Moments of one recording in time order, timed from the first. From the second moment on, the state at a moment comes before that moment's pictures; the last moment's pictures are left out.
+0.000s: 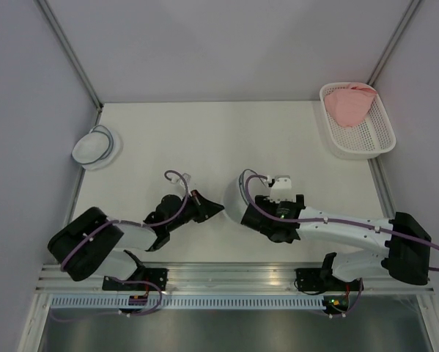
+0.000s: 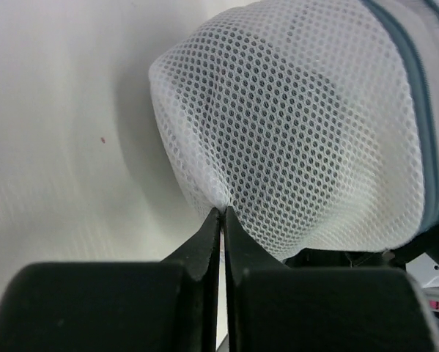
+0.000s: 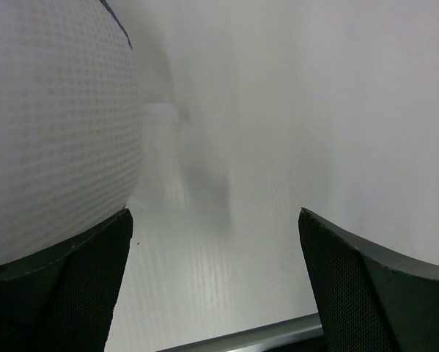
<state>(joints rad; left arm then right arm) -0.72 1.48 0.20 1.01 0.18 -1.04 1.14 1.32 0.85 -0.98 0.83 1.12</state>
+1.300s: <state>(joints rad) -0.72 0.93 0.21 0.33 0.03 -0.89 1.16 1.10 0.84 -0.63 0.64 0.80</state>
